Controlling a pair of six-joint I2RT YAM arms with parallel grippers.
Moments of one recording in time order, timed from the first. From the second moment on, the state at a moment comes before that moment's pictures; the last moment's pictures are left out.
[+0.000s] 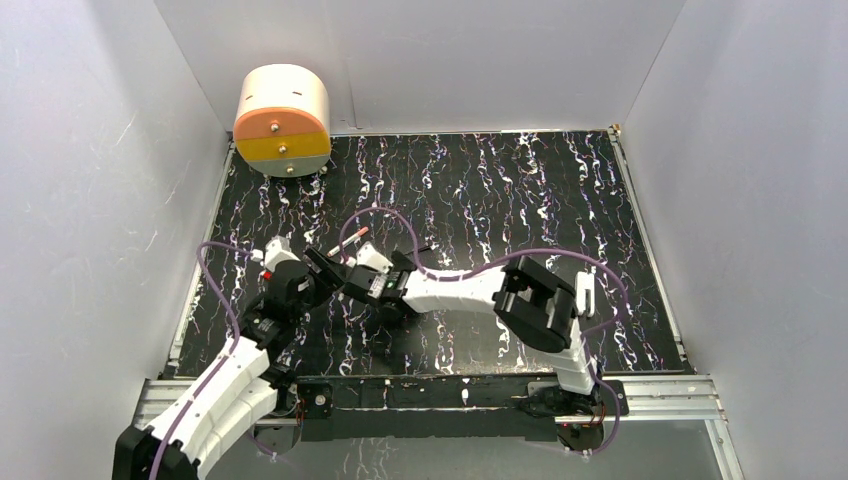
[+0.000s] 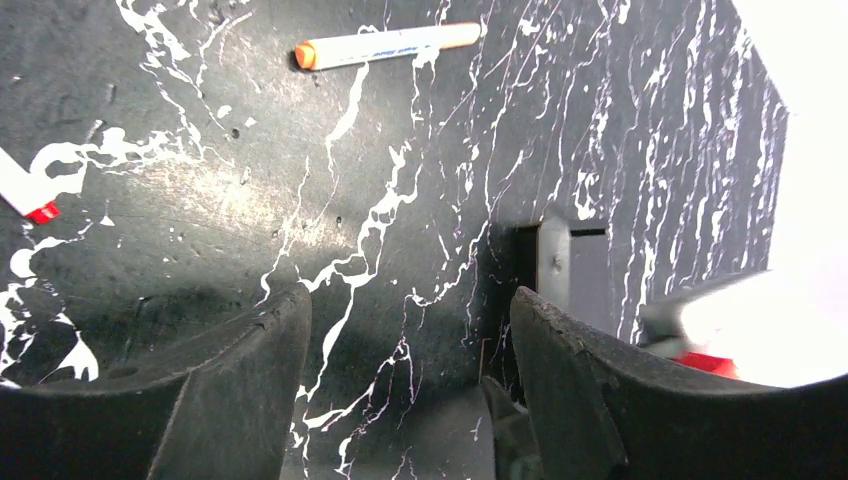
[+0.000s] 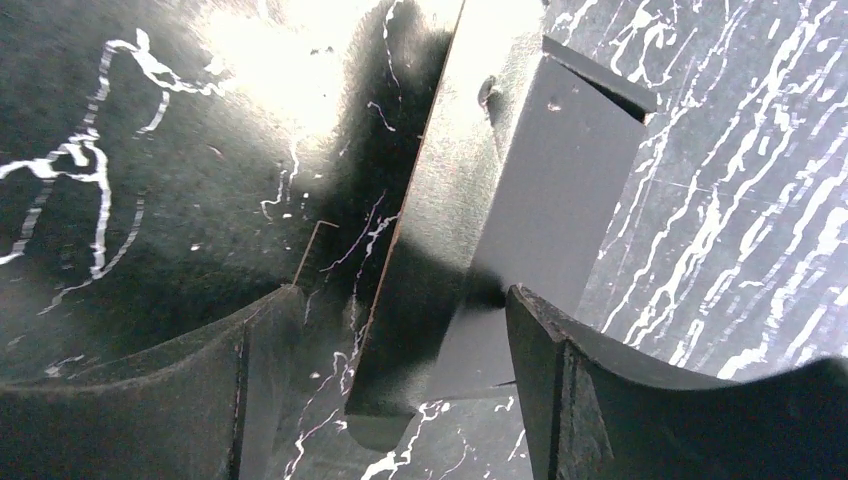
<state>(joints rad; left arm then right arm) -0.41 0.73 0.34 -0.19 -0.22 -0.92 1.24 2.00 1.45 -0.66 0.60 0.28</state>
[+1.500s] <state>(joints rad) -0.40 0.81 0.58 -0.34 0.02 -0.75 0.87 1.60 1.14 -0.55 -0.20 -0.18</state>
